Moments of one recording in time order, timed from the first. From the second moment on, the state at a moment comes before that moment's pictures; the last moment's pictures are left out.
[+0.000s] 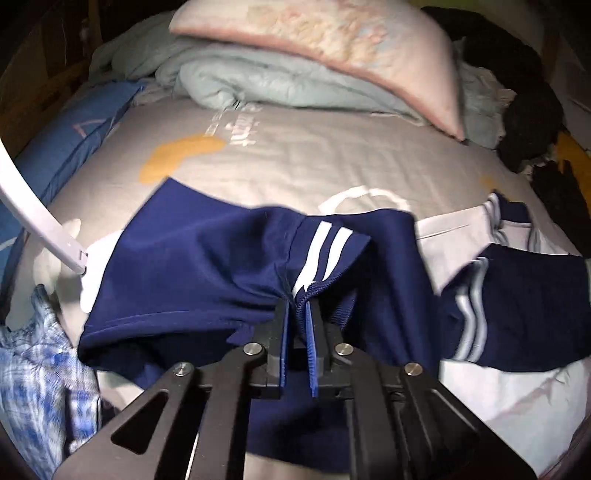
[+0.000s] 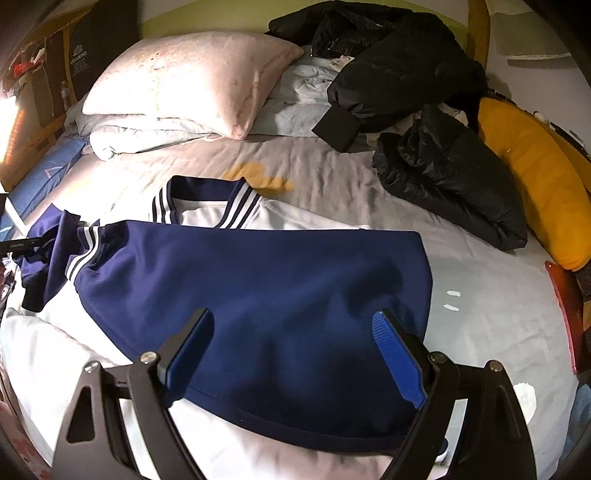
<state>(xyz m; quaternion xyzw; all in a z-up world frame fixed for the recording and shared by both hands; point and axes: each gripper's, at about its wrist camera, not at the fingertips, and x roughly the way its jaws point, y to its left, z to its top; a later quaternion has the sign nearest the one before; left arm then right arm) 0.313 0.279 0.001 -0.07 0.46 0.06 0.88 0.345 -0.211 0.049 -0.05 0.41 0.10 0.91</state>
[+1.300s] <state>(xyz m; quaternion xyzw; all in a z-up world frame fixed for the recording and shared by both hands) 0.228 0.038 0.024 0.08 0.42 -0.10 0.90 0.316 -0.147 0.054 -0.01 0.43 0.21 0.88</state>
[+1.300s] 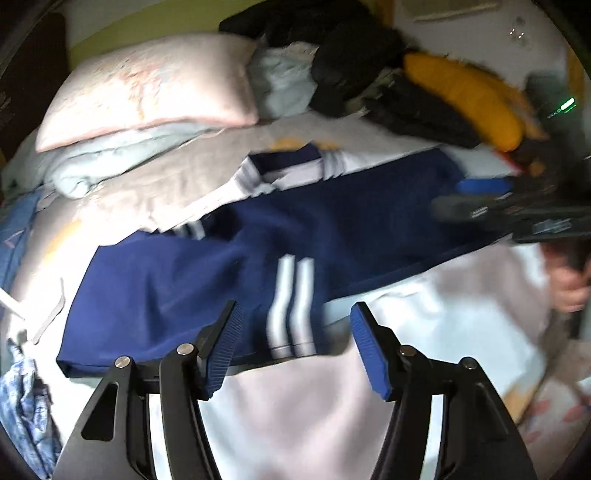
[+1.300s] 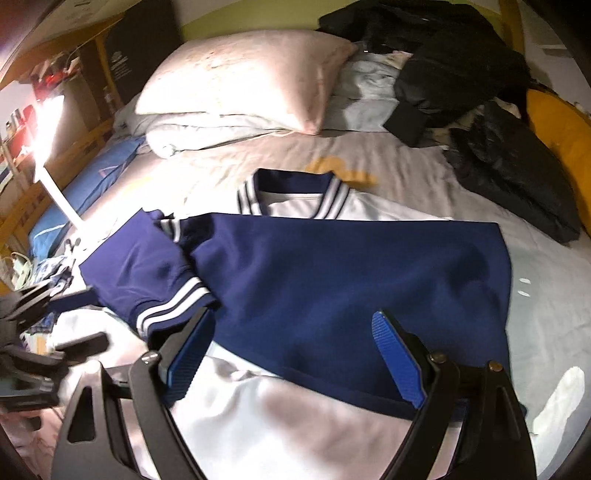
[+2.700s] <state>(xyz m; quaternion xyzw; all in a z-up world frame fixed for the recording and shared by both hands) 0.209 -0.009 0.029 0.05 0.41 -0.20 0.89 0.319 -0.143 0.026 0.02 0.48 0.24 0.84</state>
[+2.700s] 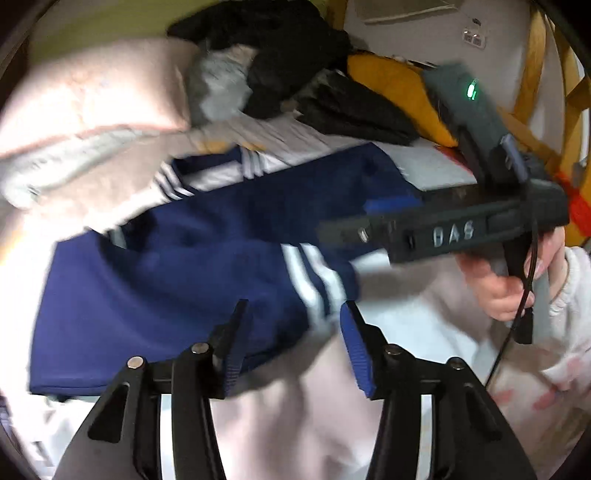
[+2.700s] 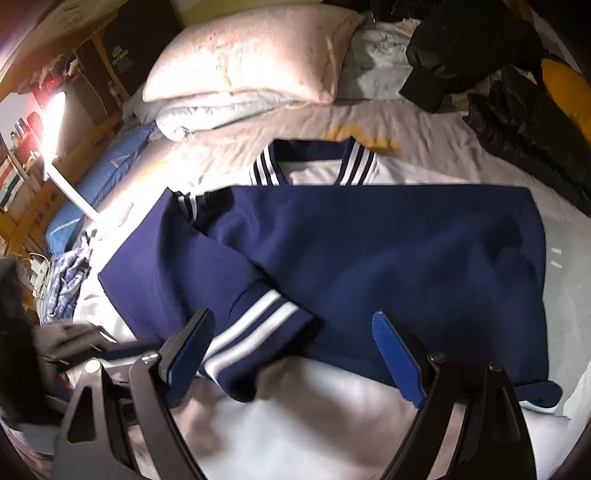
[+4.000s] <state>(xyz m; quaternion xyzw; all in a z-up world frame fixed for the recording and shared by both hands) 0.227 0.076 0.037 -0.03 0.39 -0.06 0.92 0.391 -0.254 0.051 -0.03 0.33 -0.06 0.94</state>
